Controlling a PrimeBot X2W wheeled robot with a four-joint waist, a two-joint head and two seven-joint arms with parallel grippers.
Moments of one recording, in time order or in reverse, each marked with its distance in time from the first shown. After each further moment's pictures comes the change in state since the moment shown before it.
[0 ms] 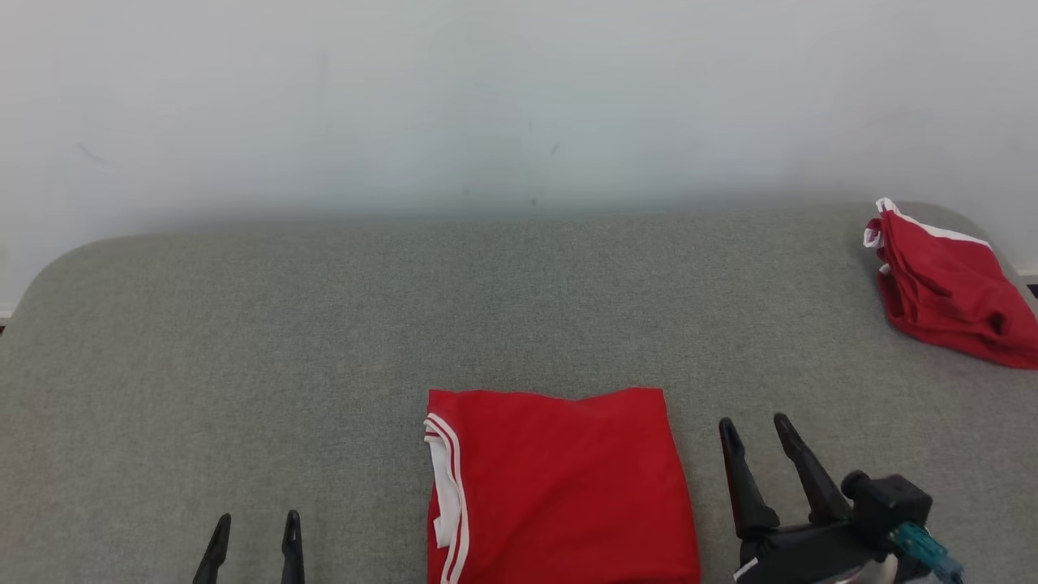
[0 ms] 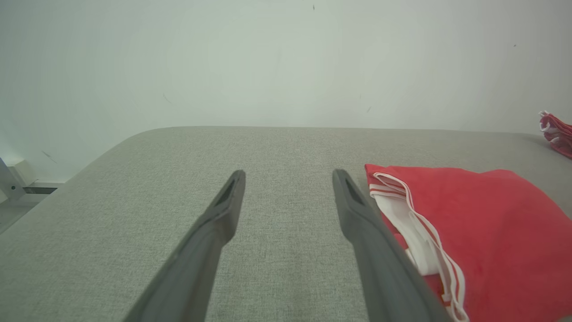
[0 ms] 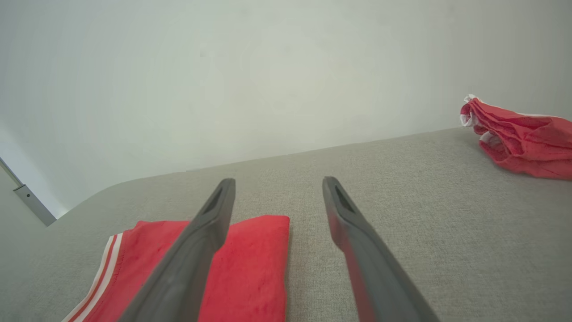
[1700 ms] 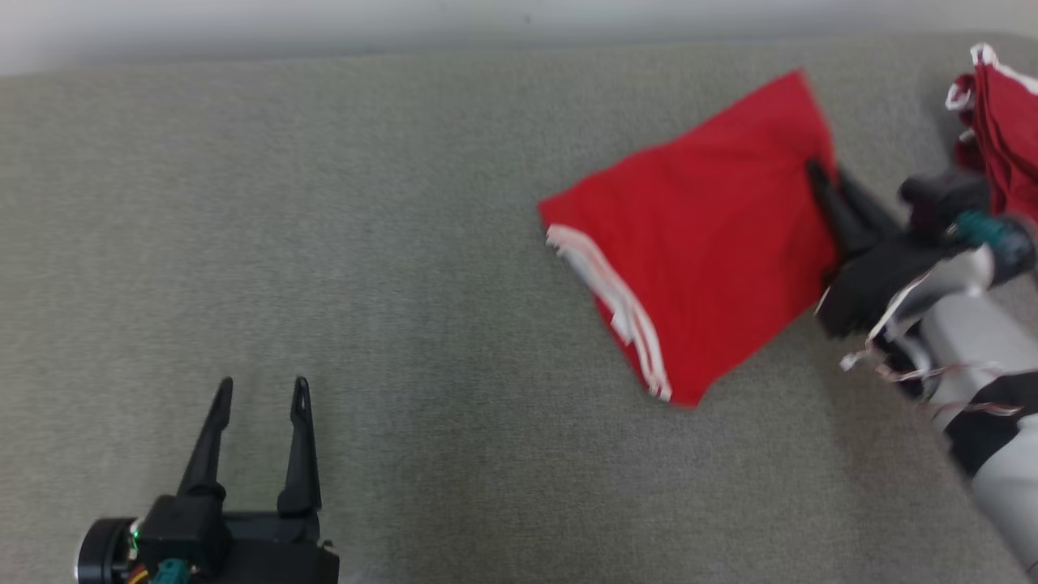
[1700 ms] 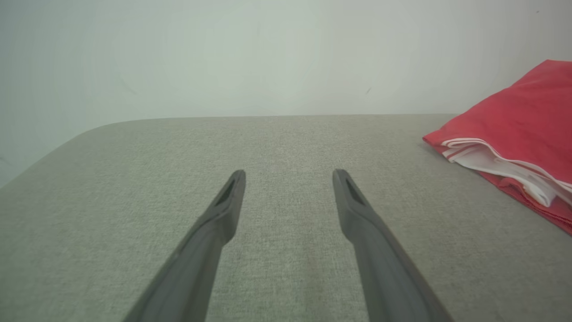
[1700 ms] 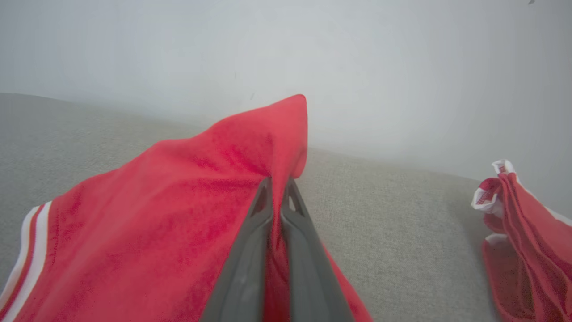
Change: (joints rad) left arm -0.207 -0.003 -0.046 -0.023 0.016 0.044 0.000; right arm -0.718 -0.338 0.399 0.474 0.163 0.000 0.062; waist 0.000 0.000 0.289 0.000
